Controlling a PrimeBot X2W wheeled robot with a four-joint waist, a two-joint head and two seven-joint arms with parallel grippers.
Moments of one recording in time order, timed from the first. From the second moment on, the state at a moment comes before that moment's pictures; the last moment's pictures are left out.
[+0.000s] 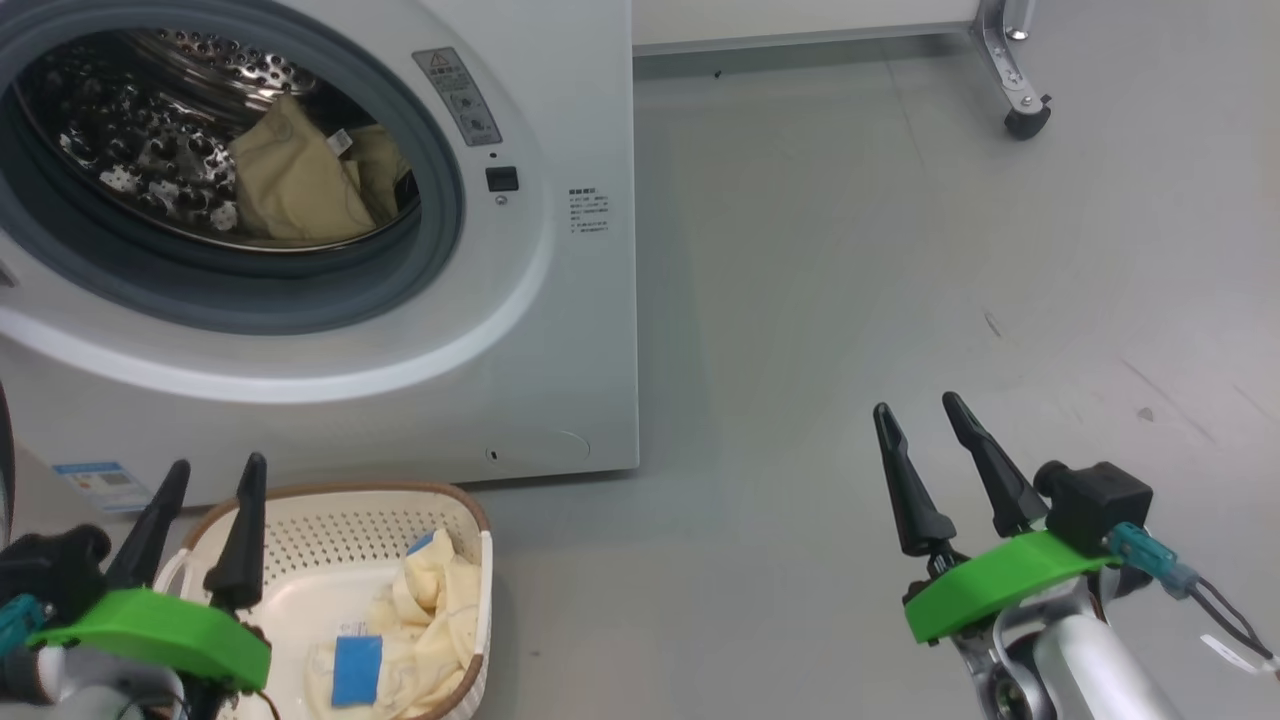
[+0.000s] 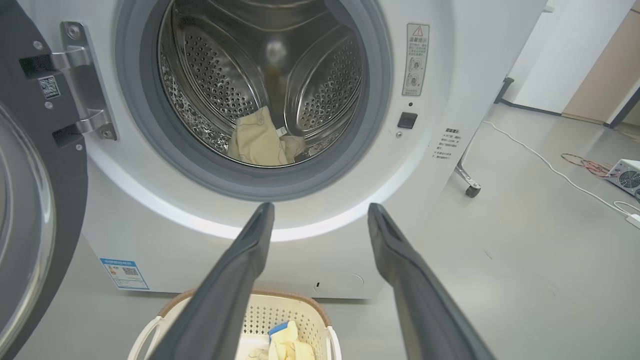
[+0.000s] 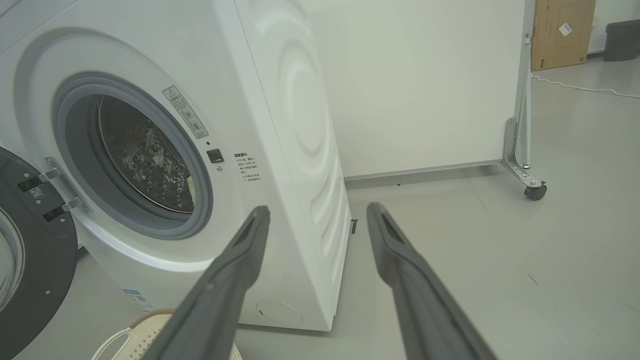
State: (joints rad) left arm -0.21 0.57 -0.45 0.19 -0.84 0.10 -0.25; right arm -0.11 -0.05 0.22 0.21 0.32 0.13 -0.25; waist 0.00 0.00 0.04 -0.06
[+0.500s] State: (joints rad) left arm -0.02 0.46 -0.32 0.08 -0.65 0.12 -0.25; right arm -0.09 -0.05 0.22 0.21 0.33 0.13 -0.25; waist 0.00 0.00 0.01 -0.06
